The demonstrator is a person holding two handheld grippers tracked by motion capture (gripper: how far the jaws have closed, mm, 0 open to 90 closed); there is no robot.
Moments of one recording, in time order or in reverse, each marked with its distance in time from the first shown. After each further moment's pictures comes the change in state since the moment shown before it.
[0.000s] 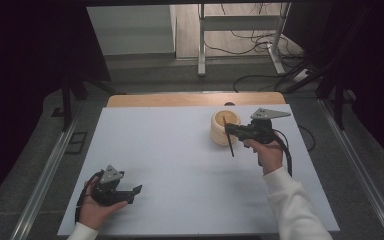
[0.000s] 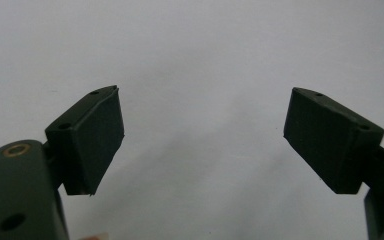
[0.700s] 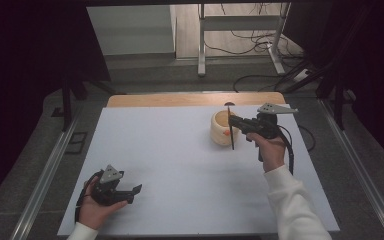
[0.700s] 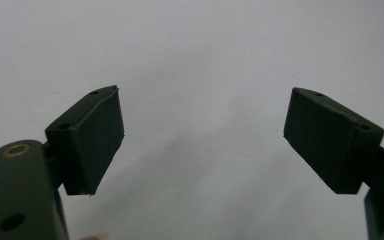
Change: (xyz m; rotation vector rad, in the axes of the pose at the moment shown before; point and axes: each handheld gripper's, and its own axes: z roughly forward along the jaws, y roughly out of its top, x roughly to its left) left arm 0.000 0.001 -0.002 -0.008 0.004 -0.003; right arm -0.006 0.012 -0.008 -0.090 -0.035 0.043
